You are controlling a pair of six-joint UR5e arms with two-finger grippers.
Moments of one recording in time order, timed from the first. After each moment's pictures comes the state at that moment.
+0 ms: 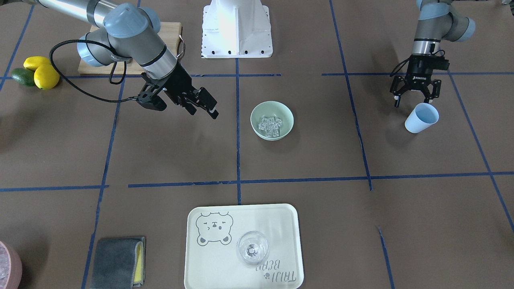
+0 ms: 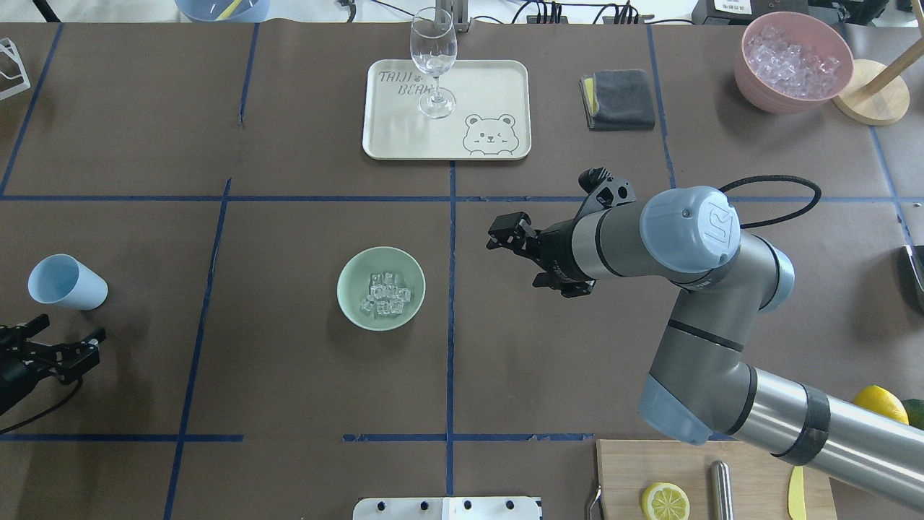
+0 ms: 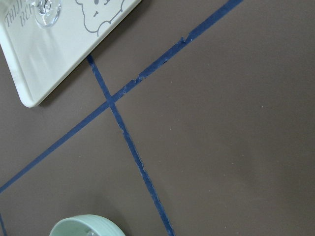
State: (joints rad) left arm -0.20 -1.16 -1.63 -2.97 -0.94 -1.08; right arm 0.54 -1.15 1.77 -0.95 1.85 1.88
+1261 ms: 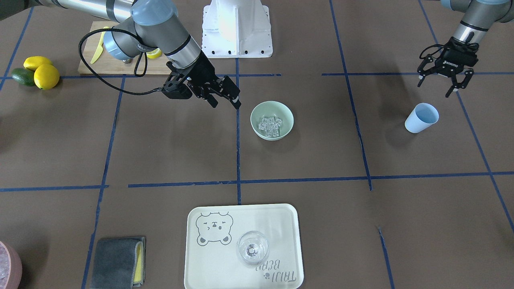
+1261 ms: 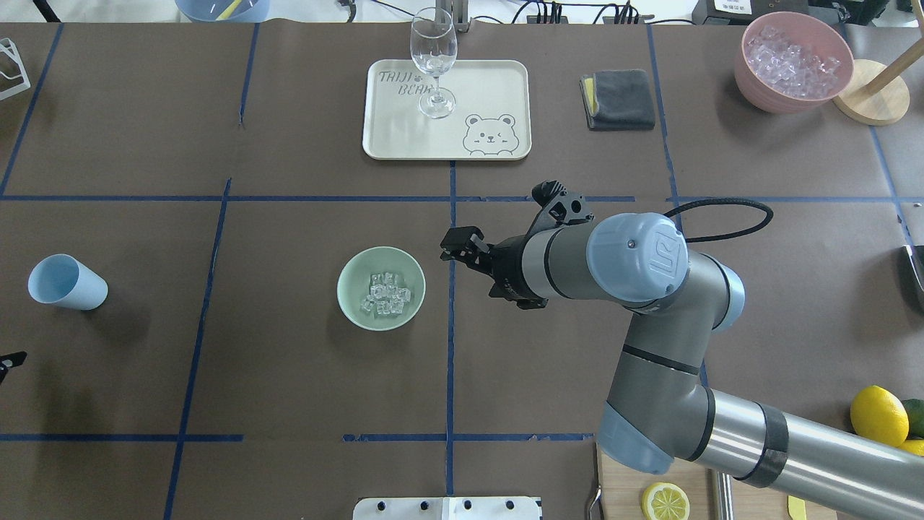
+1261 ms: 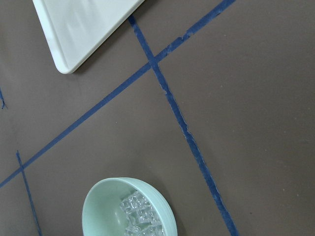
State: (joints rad) left arm -0.76 -1.11 -1.70 -2.92 -1.78 -0.49; right arm 0.46 -1.06 1.75 -0.97 1.75 1.88
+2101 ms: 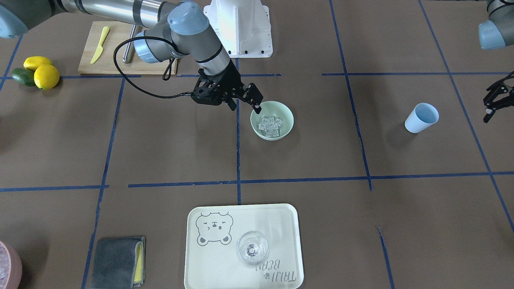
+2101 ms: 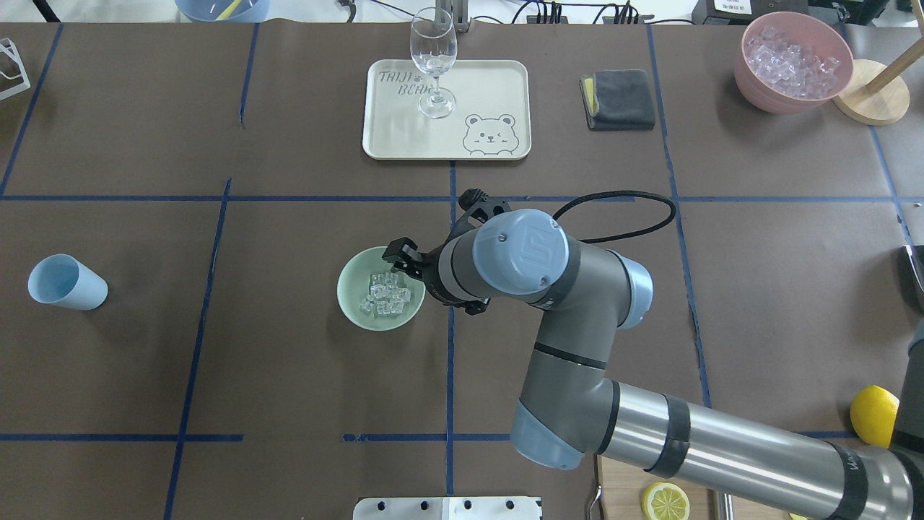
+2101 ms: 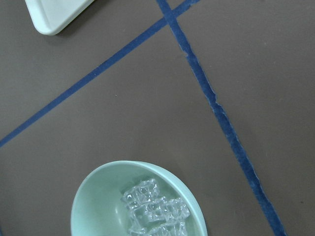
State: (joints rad) left arm -1.35 -1.52 -1.69 -2.29 -2.20 -0.11; right arm 0.42 -0.85 1.56 -1.15 1.75 1.84
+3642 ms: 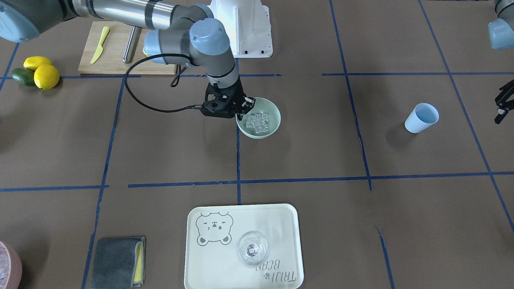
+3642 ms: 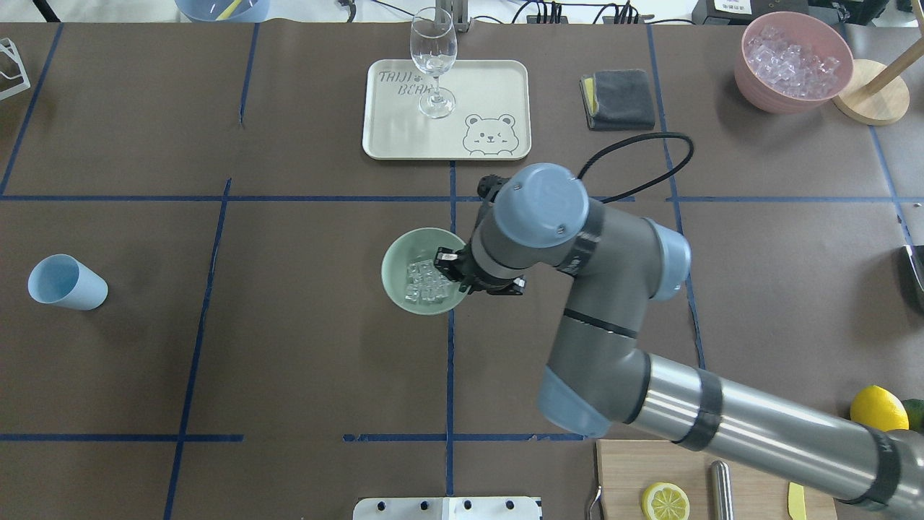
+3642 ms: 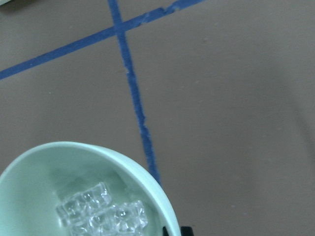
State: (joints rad) left arm -1.37 -1.50 -1.71 -2.28 -2.21 -0.12; right arm 0.51 -0.94 1.69 -1.36 1.93 1.55
